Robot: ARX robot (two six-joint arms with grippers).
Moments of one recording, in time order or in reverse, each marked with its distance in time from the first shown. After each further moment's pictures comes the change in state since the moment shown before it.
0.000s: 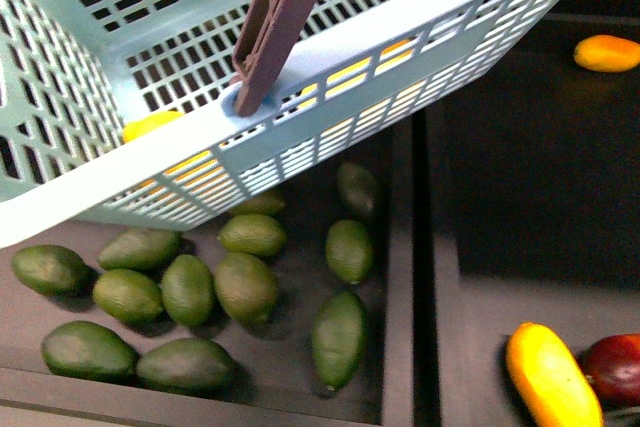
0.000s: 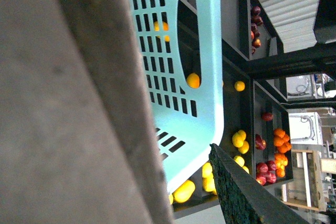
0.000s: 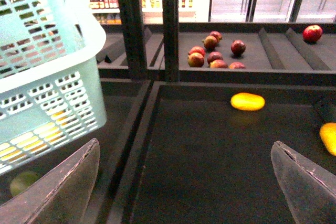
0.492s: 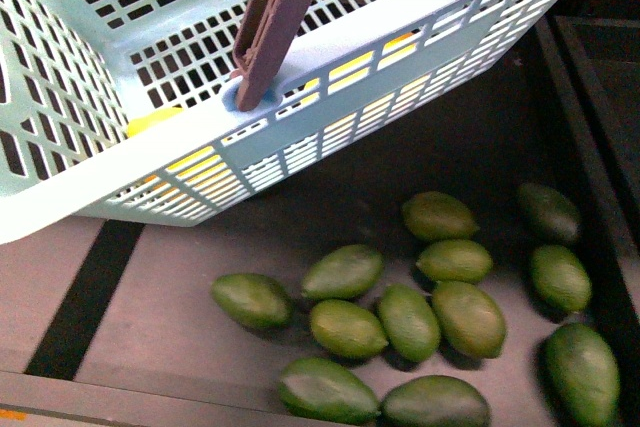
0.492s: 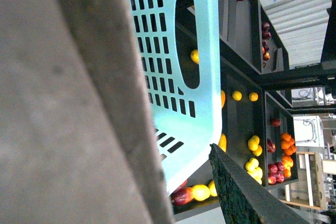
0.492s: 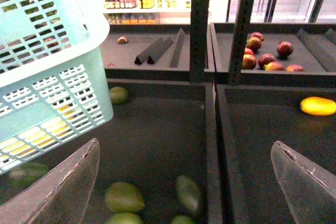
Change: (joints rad) left arm 0.005 -0.002 0.000 0.000 0.006 0.003; right arm 0.000 0.002 0.000 -0.001 -0.002 0.000
